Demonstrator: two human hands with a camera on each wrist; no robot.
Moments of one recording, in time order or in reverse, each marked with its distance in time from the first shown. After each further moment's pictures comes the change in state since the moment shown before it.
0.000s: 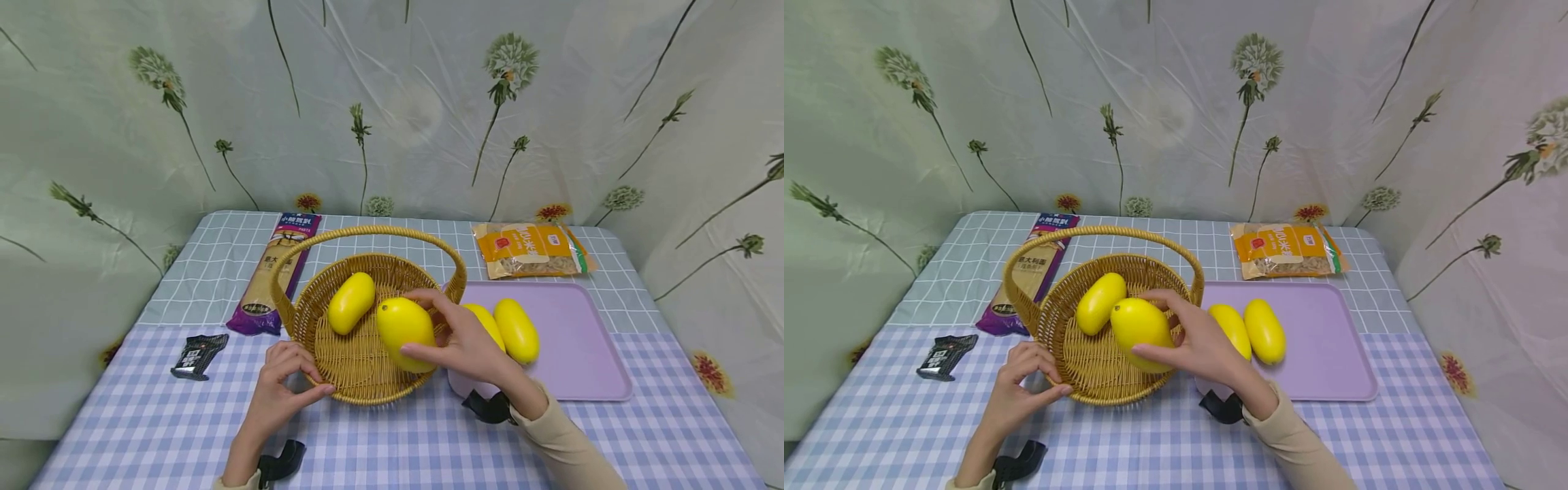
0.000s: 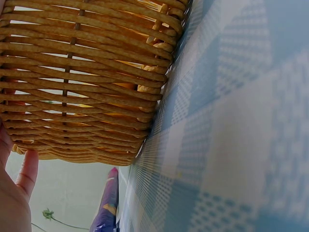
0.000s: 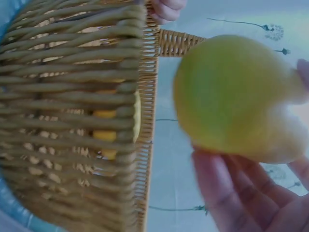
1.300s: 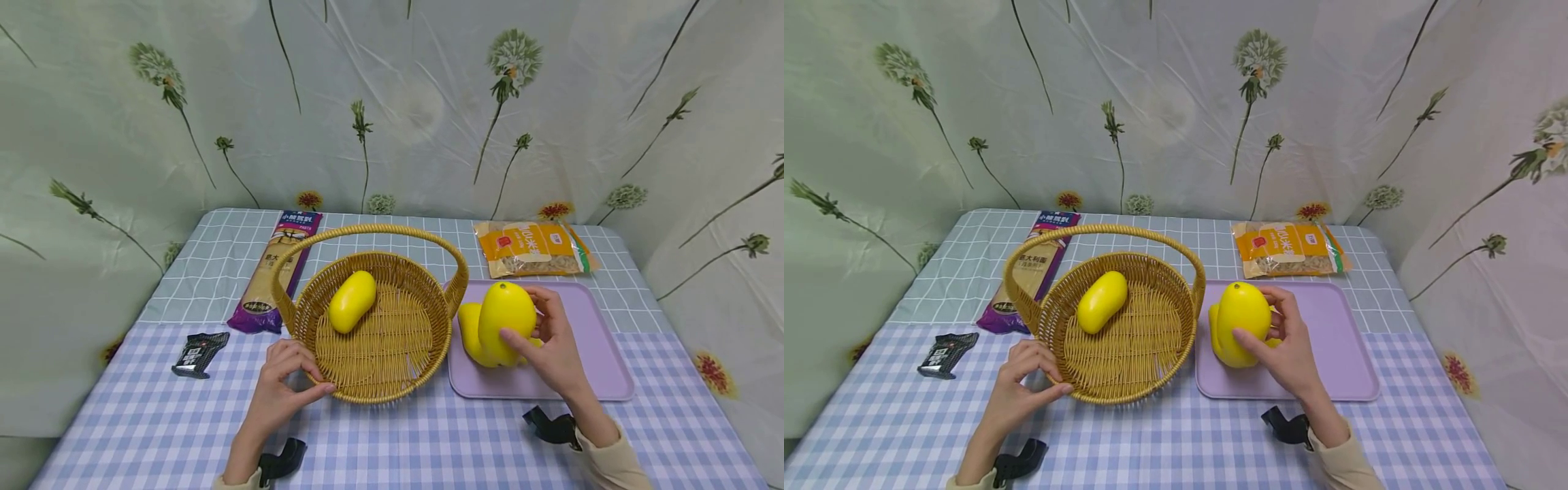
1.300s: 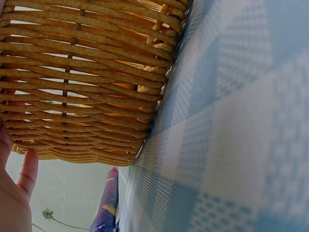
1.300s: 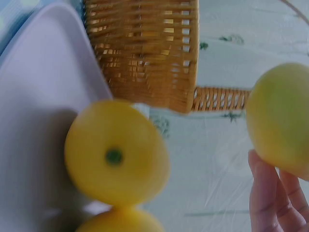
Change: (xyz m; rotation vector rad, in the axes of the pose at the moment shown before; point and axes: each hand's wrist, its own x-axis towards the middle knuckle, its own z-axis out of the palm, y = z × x) left_hand -0.001 -0.003 0.000 0.008 -0.003 -0.011; right_hand -0.068 0.038 -0.055 0.008 0.495 0.179
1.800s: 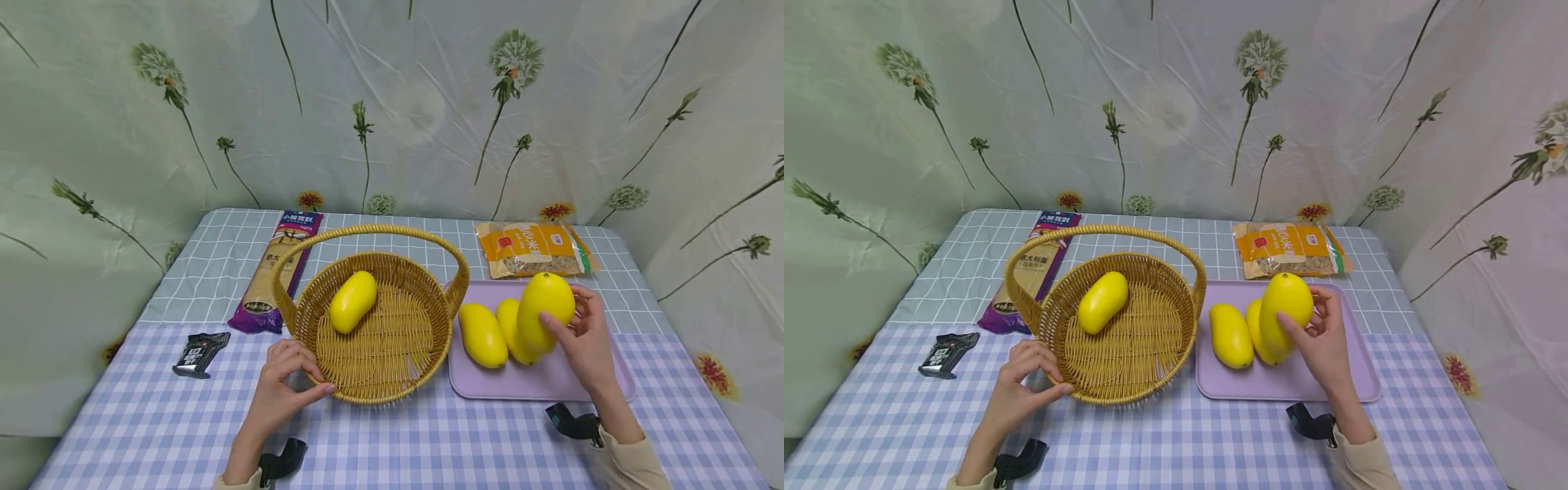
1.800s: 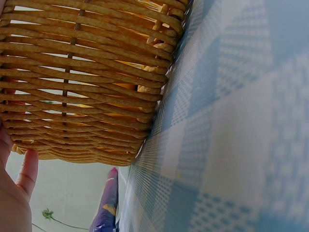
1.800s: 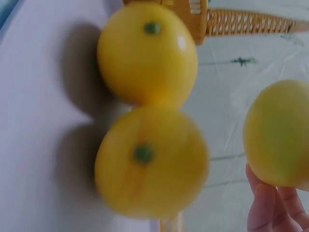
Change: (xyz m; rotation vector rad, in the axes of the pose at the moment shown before) left_hand 0.000 0.001 0.000 -0.005 0.002 -0.001; right_hand 0.004 0.029 -0.033 -0.027 0.174 0.182
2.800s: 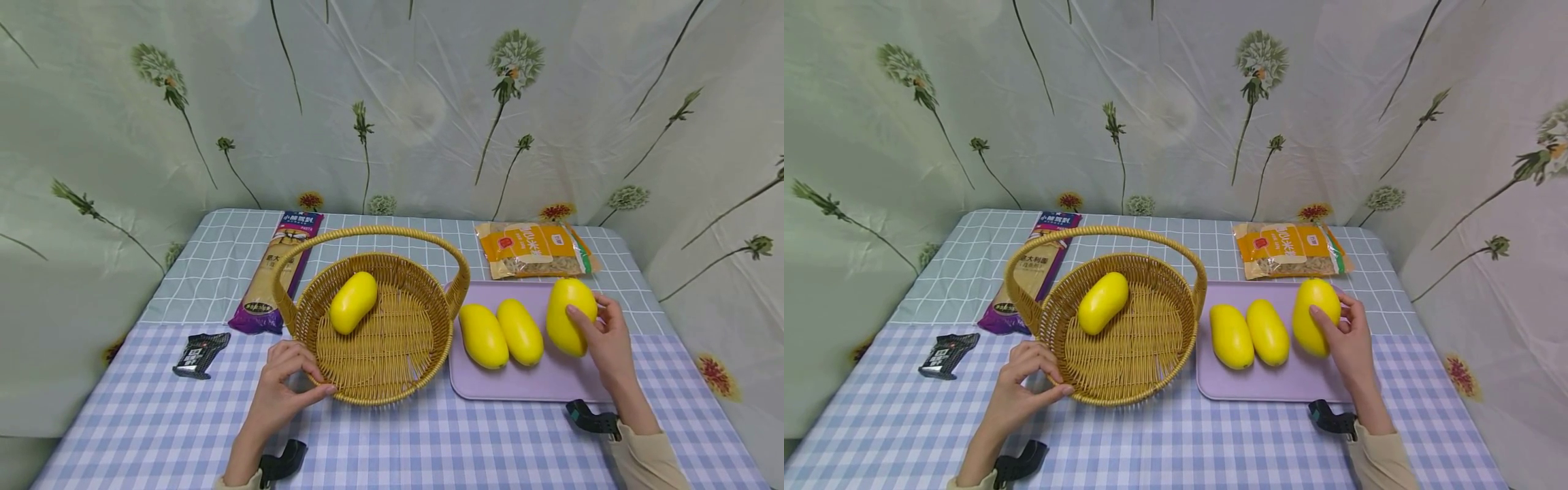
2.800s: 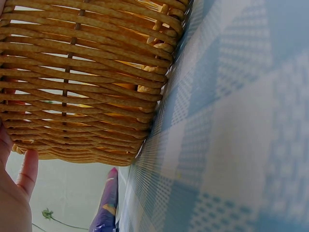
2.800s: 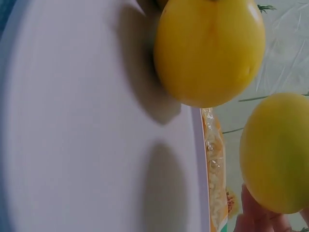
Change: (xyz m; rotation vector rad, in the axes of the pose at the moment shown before) left_hand 0.000 -0.001 0.001 0.000 0.001 0.022; right_hand 0.021 0.066 -0.034 -0.171 0.106 0.254
